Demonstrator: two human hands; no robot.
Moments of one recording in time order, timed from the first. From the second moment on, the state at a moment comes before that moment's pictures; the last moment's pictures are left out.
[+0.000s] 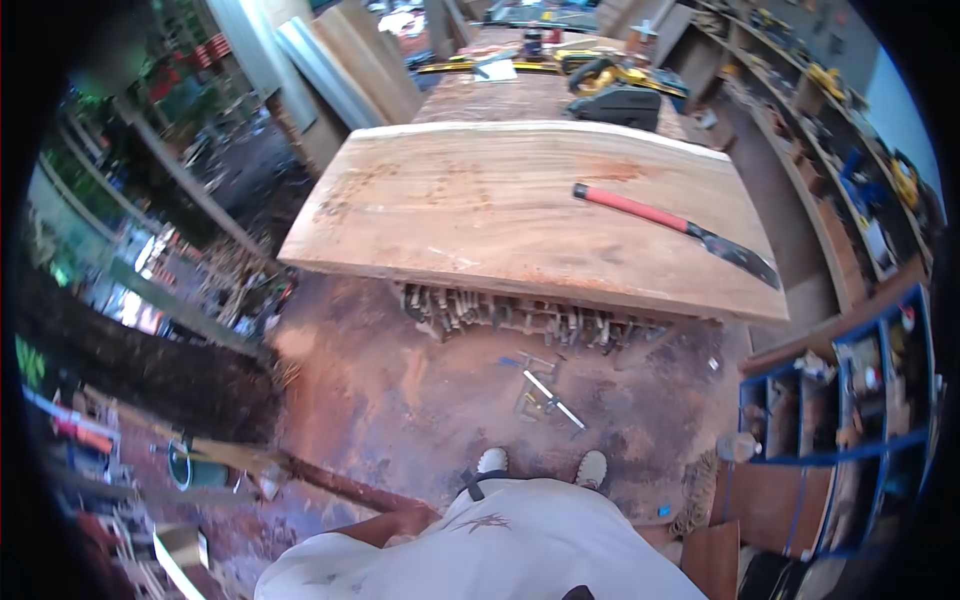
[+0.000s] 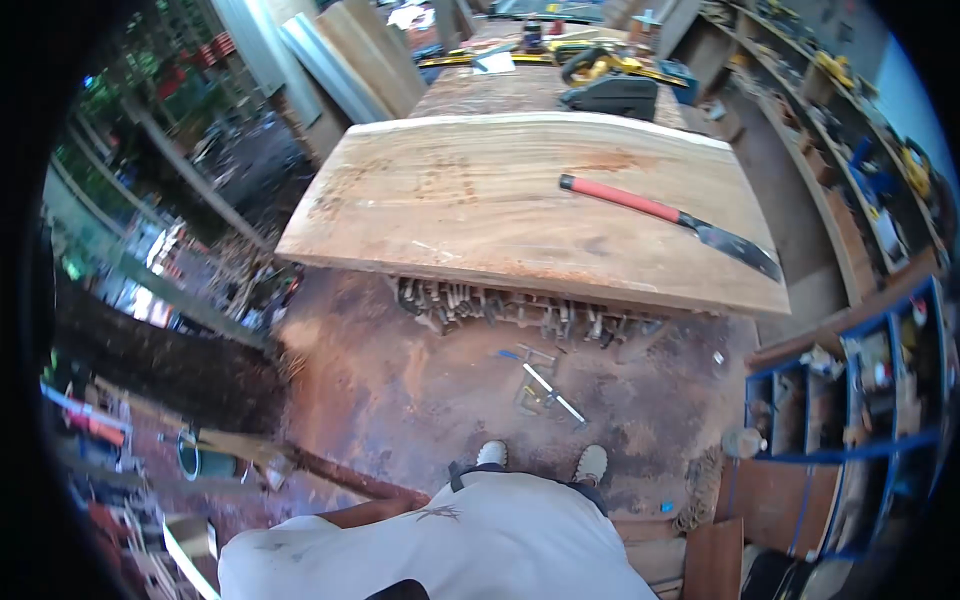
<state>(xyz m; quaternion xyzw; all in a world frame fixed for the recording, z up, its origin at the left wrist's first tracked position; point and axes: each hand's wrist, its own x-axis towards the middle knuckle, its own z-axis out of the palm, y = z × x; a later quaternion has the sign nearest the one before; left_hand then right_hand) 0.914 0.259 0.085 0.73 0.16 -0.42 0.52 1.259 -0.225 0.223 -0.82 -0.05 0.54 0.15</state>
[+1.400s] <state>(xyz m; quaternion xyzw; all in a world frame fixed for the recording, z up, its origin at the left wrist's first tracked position) 1.019 0.230 0.252 0.40 0.43 -0.33 0.74 1.435 -0.137 0.291 -0.82 -0.28 0.44 0.26</state>
